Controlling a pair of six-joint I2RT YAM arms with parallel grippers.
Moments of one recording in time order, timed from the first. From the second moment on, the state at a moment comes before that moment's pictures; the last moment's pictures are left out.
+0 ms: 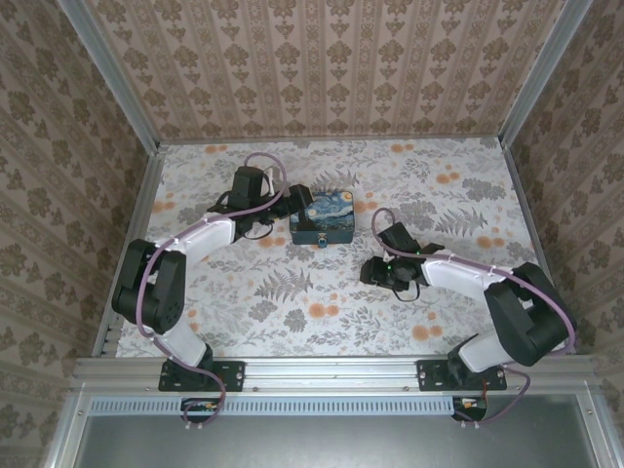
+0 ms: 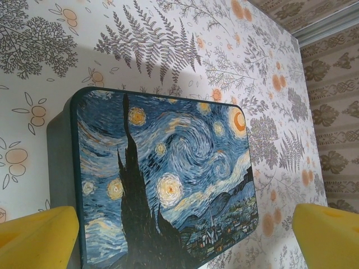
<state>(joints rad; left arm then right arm) -0.43 1.65 1.03 -0.02 0.42 -0.69 0.51 1.47 0.70 -0.36 -0.17 0.71</state>
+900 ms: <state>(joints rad) -0.43 1.63 1.03 -0.05 0.41 -0.67 0.54 1.59 0.83 -0.49 -0.07 0.39</state>
